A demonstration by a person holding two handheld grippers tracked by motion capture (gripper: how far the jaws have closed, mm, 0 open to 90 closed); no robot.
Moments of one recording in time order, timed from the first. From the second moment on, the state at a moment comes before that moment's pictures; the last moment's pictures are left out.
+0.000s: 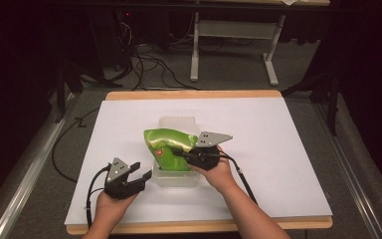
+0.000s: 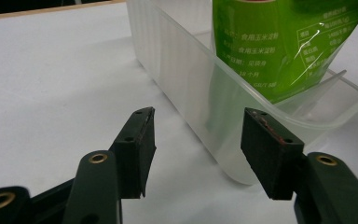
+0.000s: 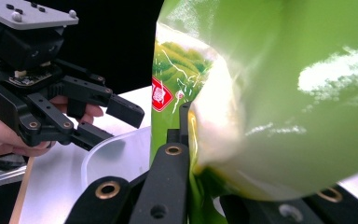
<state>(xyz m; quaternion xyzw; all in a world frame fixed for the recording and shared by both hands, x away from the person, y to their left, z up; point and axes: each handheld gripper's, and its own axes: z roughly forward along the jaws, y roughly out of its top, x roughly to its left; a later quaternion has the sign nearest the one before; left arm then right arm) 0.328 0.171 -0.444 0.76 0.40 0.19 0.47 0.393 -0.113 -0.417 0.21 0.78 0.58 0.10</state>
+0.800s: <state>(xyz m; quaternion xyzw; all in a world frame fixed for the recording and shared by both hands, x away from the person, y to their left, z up) 0.328 0.174 -0.443 0.76 0.40 0.20 0.47 0.392 -0.112 -0.410 0.22 0.78 0.58 0.10</state>
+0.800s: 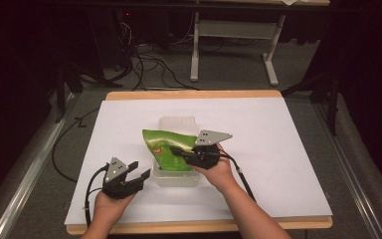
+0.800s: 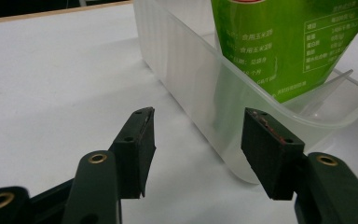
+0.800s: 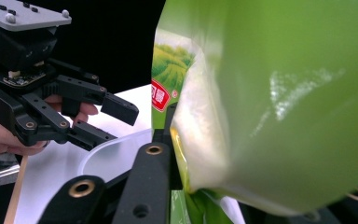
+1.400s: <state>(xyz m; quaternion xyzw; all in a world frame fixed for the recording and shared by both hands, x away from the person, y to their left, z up) 0.328 0.175 -0.443 0.76 0.40 0.20 0.47 0.390 -0.113 -0.397 0.23 0.77 0.59 0.12</state>
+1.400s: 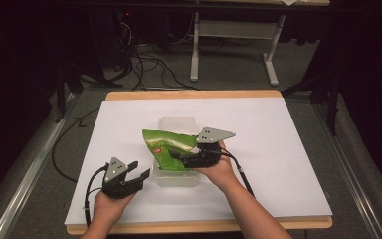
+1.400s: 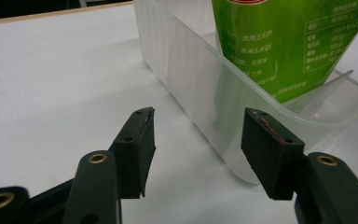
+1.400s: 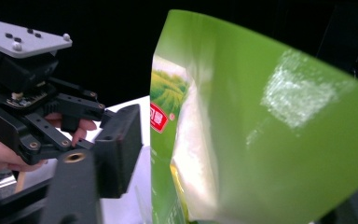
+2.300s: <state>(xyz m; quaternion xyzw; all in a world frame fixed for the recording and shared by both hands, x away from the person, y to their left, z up) 0.330 0.188 -0.440 0.75 0.41 0.22 0.47 0.367 -0.166 -0.392 0.27 0.77 0.54 0.17</state>
